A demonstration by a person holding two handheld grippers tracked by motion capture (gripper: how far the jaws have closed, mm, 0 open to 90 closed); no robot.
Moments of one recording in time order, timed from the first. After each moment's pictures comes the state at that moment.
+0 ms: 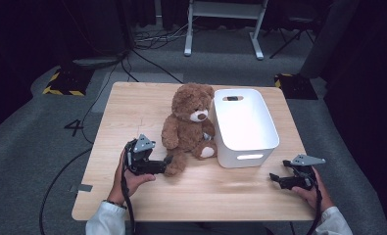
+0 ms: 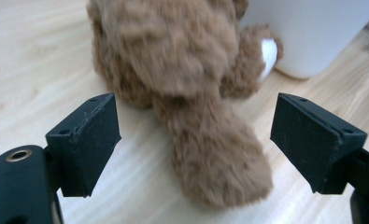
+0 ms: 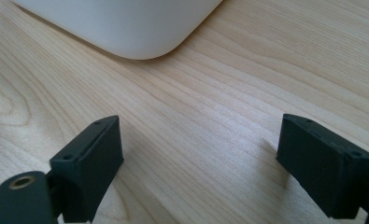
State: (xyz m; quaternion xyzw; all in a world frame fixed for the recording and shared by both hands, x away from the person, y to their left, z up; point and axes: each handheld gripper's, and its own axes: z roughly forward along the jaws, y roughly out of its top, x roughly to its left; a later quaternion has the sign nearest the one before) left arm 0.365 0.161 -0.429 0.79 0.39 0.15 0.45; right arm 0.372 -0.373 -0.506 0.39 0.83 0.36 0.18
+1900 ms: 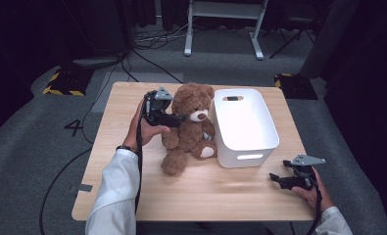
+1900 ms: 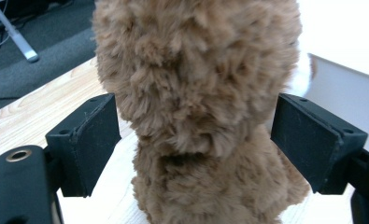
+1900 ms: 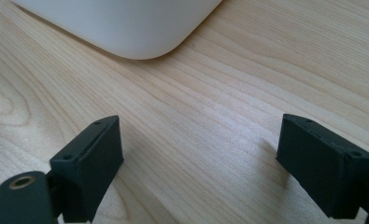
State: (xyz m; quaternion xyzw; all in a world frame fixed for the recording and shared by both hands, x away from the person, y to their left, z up) left arm 0.473 0.124 -0.358 0.82 0.34 0.17 0.42; right arm 0.372 -0.373 -0.506 0.39 0.83 0.36 0.18
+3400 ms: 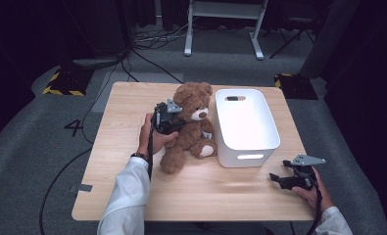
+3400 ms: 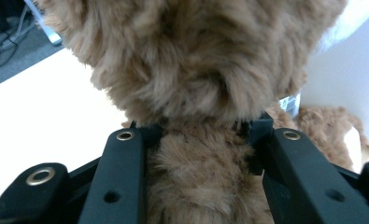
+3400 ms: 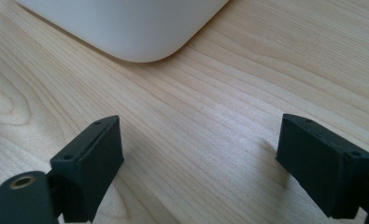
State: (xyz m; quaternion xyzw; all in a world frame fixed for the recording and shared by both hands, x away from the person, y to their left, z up) left arm 0.465 0.106 -0.404 0.82 0.36 0.21 0.38; right arm 0.372 -0.373 -0.506 0.39 0.83 0.36 0.18
